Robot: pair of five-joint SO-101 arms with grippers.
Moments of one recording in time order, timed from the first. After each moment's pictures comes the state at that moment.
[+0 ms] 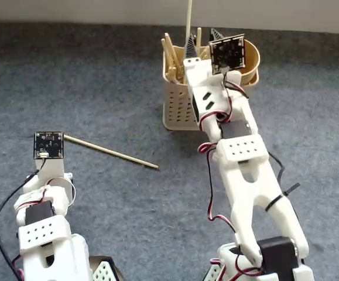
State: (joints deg) left arm -27.4 -64.2 85.0 39.6 -12.3; right arm -16.4 -18.4 30.0 -5.4 7.3
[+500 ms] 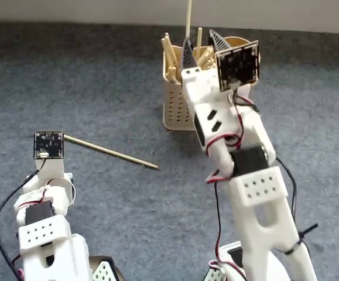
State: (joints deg) left arm -27.4 -64.2 85.0 39.6 -12.3; right arm -22.5 -41.1 30.0 17.2 7.3
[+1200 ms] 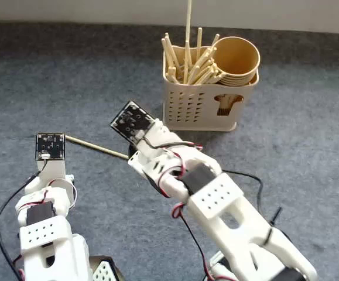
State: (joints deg) left arm -27.1 -64.2 86.1 39.6 -12.3; right arm -43.3 -29.9 42.4 35.6 20.4
